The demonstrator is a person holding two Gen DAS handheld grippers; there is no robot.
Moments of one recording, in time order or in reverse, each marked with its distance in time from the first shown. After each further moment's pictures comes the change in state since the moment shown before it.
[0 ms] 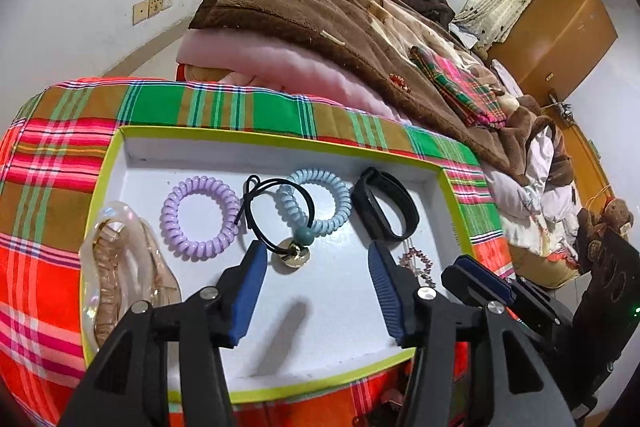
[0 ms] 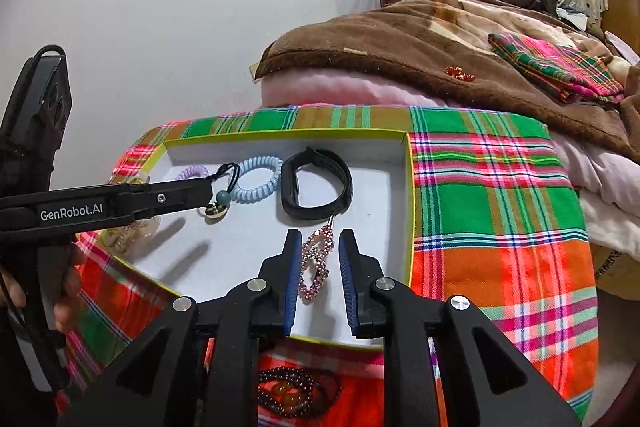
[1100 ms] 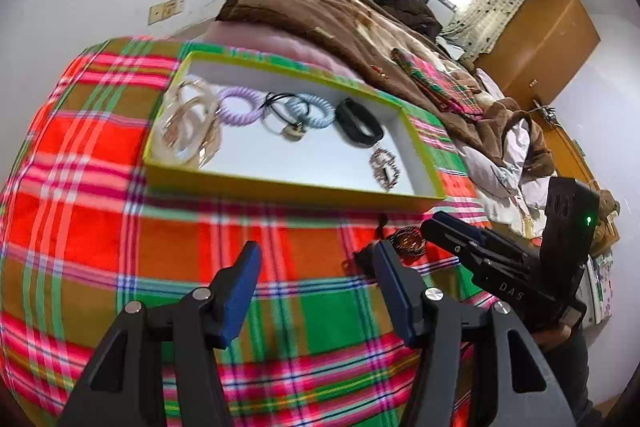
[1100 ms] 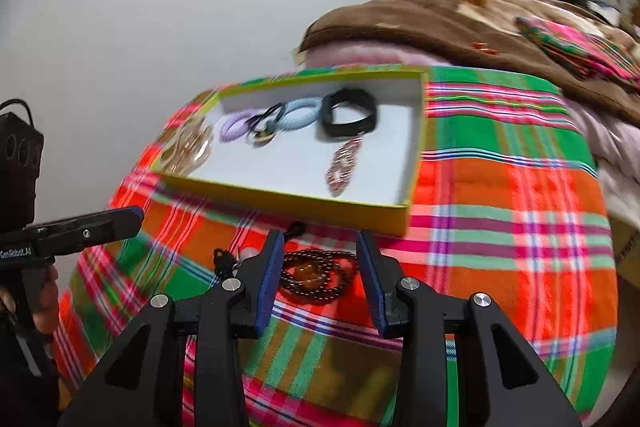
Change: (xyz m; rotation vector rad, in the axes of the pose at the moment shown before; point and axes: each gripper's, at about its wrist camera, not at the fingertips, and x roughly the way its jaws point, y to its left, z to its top) left arm -0.073 0.007 -0.109 -0.013 -0.067 -0.021; right arm -0.025 -0.008 -0.051 -0.079 0.061 0.163
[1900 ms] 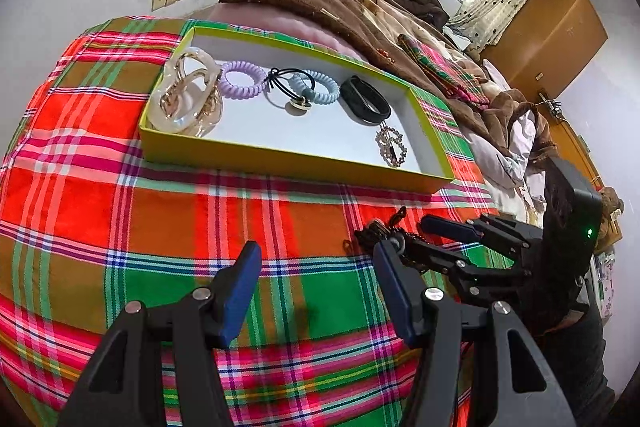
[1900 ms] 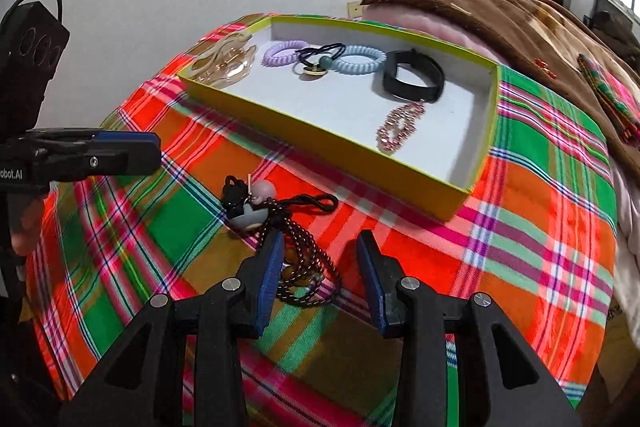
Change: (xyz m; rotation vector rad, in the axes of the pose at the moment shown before) left arm 0.010 -0.003 -0.015 -0.006 0.048 0.009; right arm 0.021 0.026 -0.011 -0.279 0.165 0.028
